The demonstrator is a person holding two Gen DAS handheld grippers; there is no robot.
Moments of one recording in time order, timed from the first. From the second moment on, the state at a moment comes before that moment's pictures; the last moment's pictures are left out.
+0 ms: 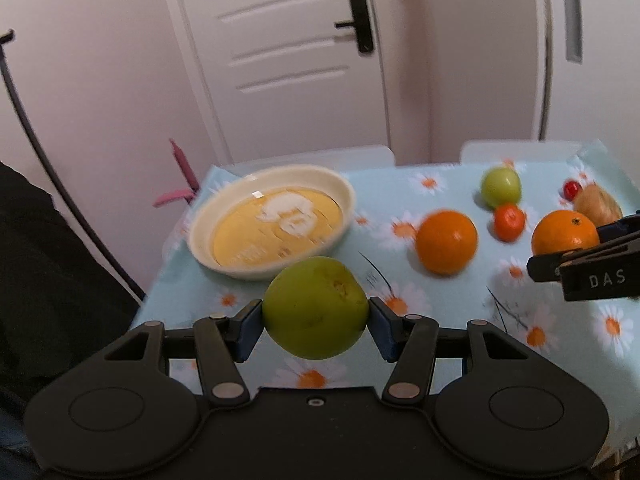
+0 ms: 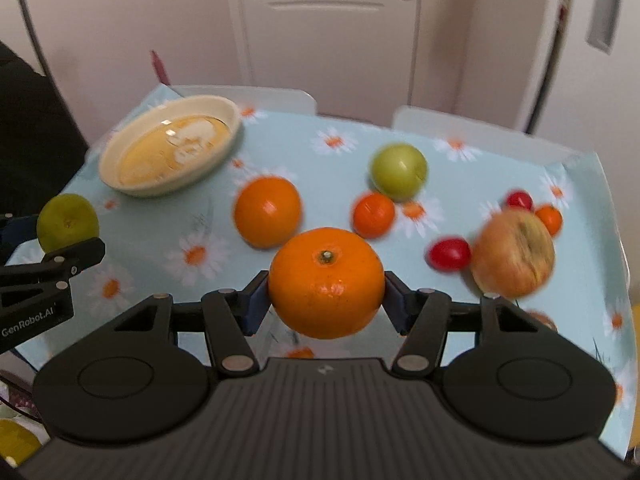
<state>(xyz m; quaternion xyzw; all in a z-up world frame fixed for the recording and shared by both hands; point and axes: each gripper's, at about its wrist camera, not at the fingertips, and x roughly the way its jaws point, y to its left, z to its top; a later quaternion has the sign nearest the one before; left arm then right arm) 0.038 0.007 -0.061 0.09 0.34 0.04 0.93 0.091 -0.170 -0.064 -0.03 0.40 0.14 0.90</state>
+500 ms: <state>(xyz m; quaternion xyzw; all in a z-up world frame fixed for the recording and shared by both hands) 0.101 0.073 -0.032 0.11 0.31 0.05 0.94 0.150 -0.091 -0.028 -0.01 0.38 0.18 0.91</state>
